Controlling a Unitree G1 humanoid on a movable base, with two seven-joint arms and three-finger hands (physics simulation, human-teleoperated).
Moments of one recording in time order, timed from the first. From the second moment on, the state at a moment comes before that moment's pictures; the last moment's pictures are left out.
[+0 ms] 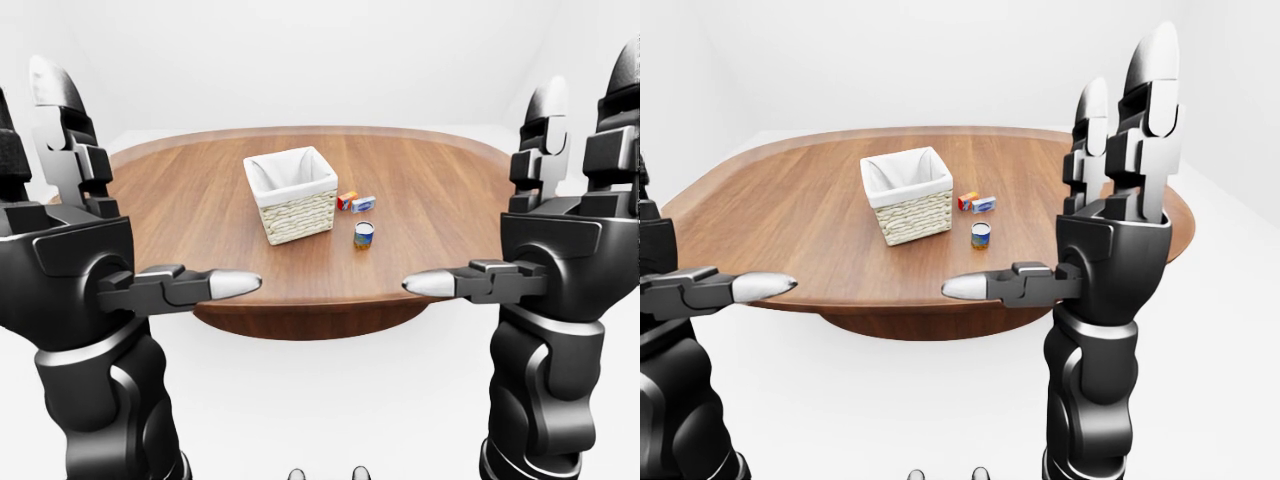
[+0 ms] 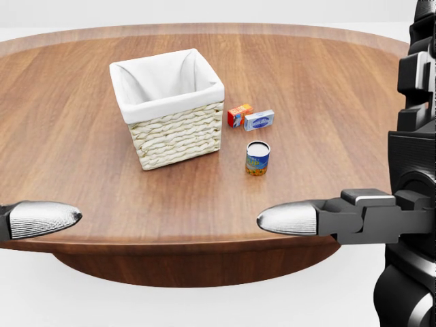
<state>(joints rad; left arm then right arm) -0.22 0.13 0.22 -0.86 -0.11 0.09 0.03 -0.21 -0.04 -0.05 -0.81 0.05 0.09 -0.05</state>
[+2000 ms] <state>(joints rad) -0.16 0.09 0.16 -0.76 -0.04 0.09 -0.01 -0.20 -0.03 -0.04 -0.80 0.09 0.09 -0.08</state>
